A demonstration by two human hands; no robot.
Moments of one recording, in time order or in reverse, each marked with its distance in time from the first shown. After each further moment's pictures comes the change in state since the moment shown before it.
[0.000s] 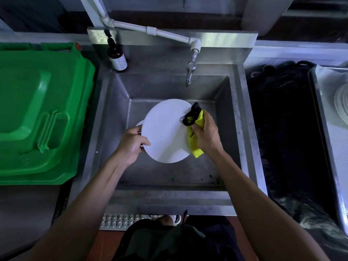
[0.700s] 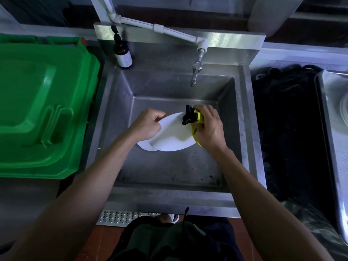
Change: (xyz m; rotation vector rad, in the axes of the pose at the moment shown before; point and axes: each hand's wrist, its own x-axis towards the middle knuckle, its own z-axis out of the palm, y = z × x) left_hand 0.020 0.051 0.023 0.710 -0.084 0.248; right_hand 0.005 -0.029 -0.003 -0.340 0.094 -0.413
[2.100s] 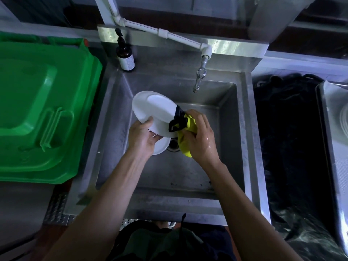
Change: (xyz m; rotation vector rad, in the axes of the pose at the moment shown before) left_hand -0.014 0.003 0.017 -1.365 0.432 -0.353; right_hand -0.010 -0.047 0.006 0.274 -0.055 0.070
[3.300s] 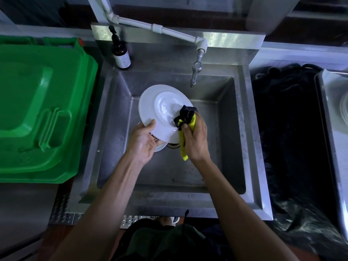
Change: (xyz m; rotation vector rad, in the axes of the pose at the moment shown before) left_hand -0.017 -0.010 -0.014 0.072 -0.272 -0.058; right_hand -0.013 0.016 0.023 0.123 0.078 0.237
